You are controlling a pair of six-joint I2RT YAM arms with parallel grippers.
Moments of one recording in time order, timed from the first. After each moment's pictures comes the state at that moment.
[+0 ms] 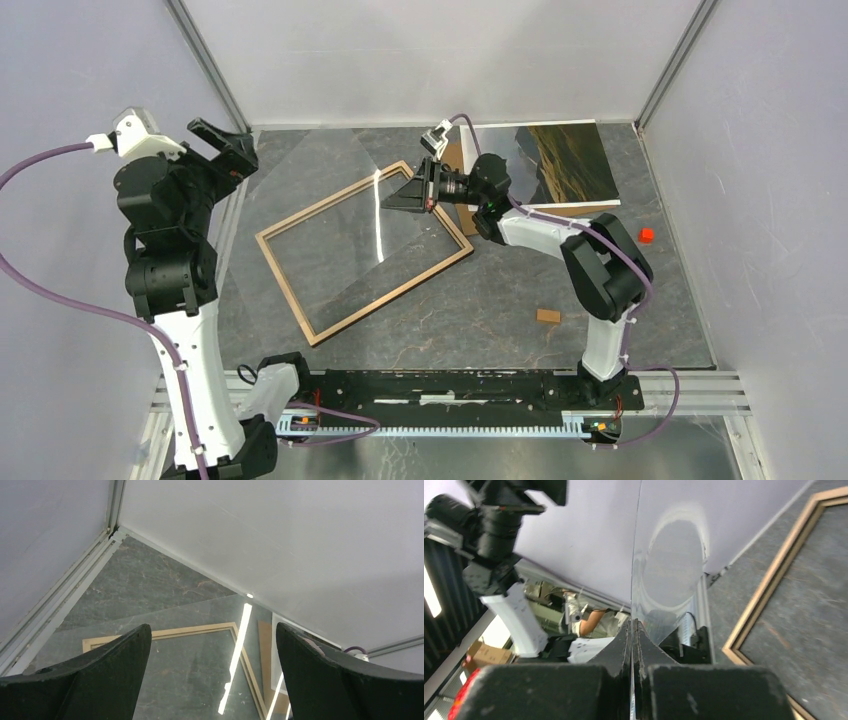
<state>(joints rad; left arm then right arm) 0.19 0.92 1.52 -0.68 0.01 -0.49 0.63 1.86 1.21 0.96 -0.90 1.35</state>
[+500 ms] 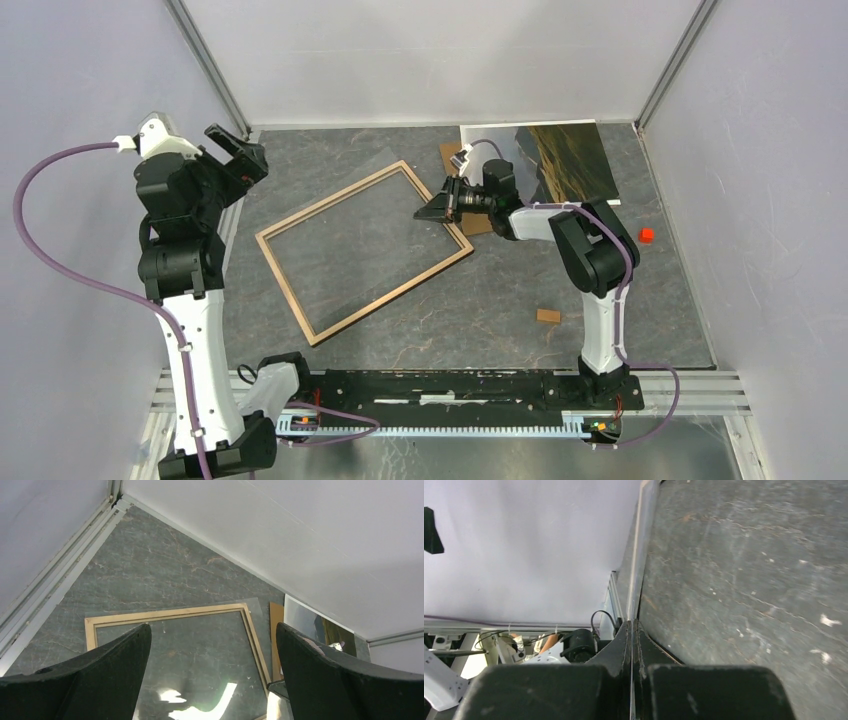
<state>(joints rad) 0.19 0.94 1.43 -0.69 0.02 -0.49 0.48 2.06 1.17 0.66 -0.89 1.05</state>
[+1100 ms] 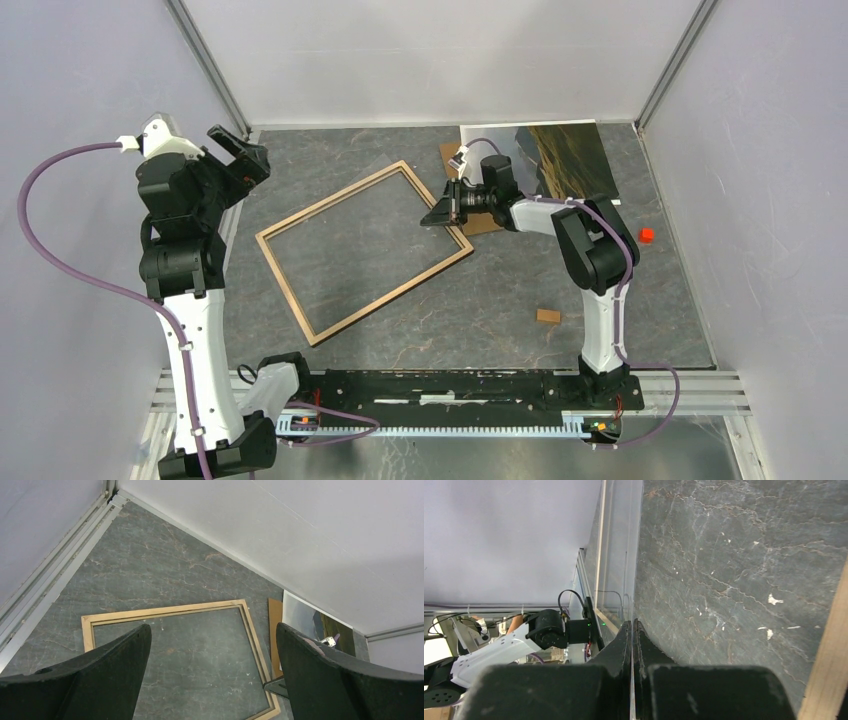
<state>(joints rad) 0.19 0.95 1.42 -0.69 0.04 -0.49 0.44 2.08 1.23 0.37 -0.94 0.77</state>
